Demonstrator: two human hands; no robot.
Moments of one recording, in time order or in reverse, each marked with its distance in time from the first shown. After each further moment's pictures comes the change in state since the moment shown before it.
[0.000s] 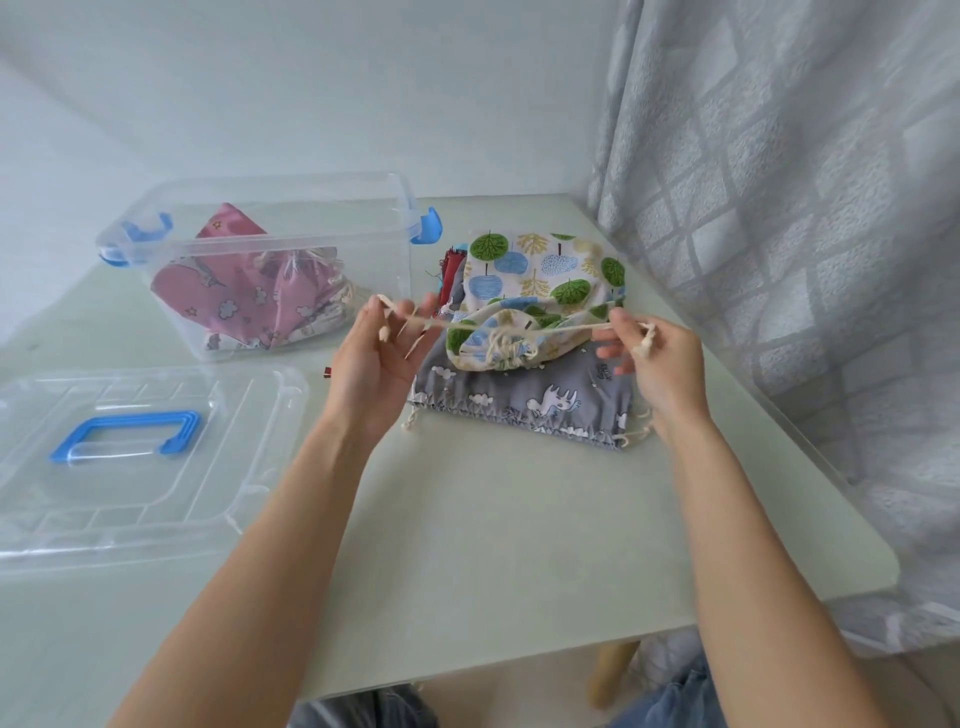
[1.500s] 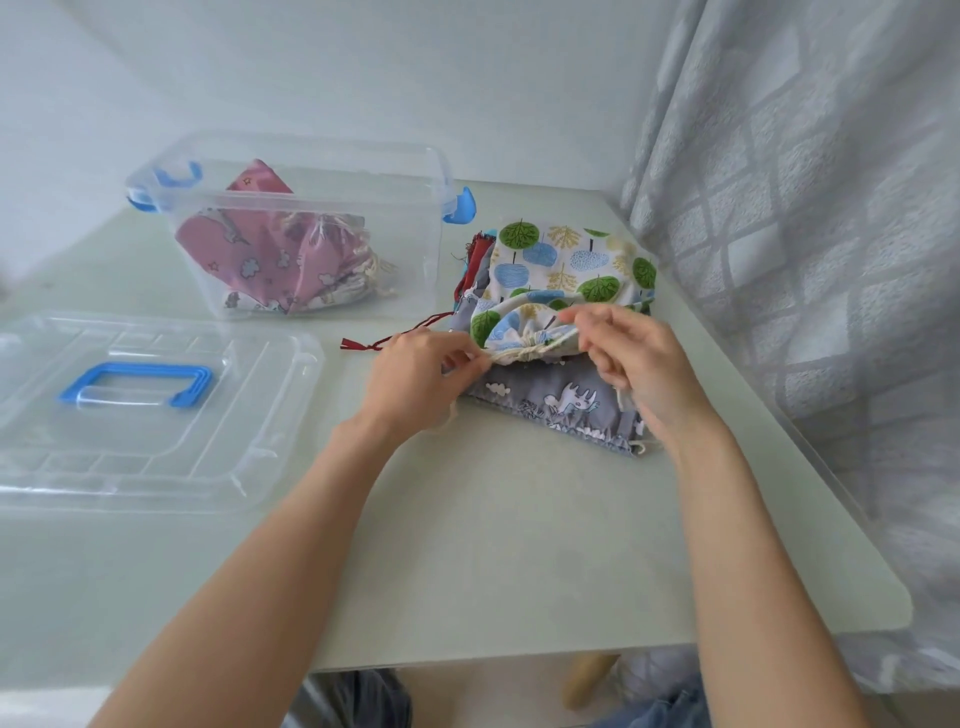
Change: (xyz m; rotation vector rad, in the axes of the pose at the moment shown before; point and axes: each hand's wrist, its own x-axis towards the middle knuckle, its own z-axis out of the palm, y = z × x) left_hand -0.016 -0.017 -0.009 1.732 -0.083 0.384; right_hand -0.019 -0.034 0.019 0.128 -0.532 -0.050
